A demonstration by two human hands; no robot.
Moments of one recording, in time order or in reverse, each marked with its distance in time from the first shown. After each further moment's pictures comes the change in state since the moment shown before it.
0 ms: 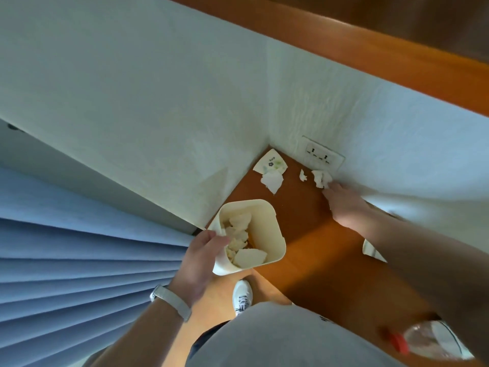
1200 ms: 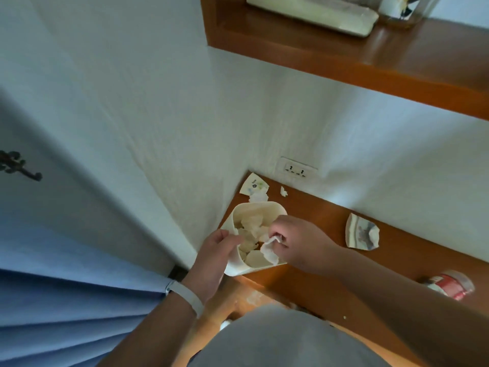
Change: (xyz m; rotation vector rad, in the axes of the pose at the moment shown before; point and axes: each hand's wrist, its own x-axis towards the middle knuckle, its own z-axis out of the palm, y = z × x) left_hand 0.027 0.027 -0.035 0.044 -0.257 0.090; right_hand -0.155 -0.195 -0.098 0.404 0.278 -0.143
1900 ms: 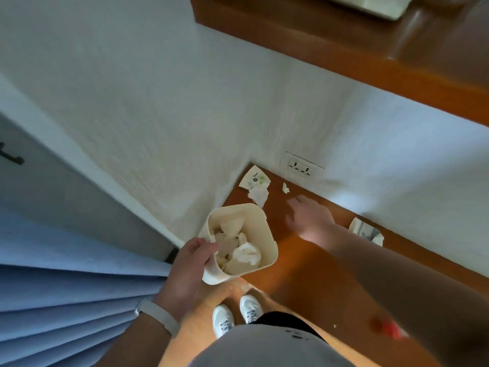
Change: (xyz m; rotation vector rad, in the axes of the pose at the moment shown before) left_hand -0.001 -0.016 -0.012 -0.088 0.164 -0.042; right_hand 0.077 0.115 0.031 -0.349 -0.075 0.256
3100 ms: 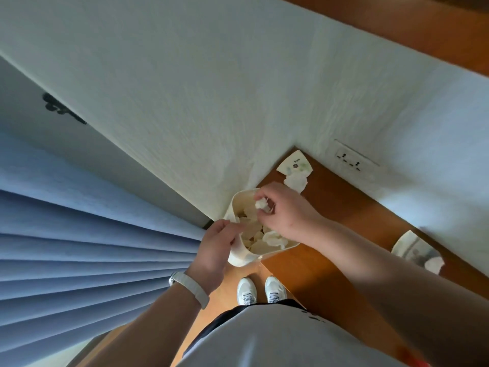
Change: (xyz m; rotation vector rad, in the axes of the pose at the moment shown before) left_hand -0.006 -0.005 0.038 -0.150 0.201 -0.037; right_hand -0.010 -0.082 -0.042 0.649 -0.044 -0.577
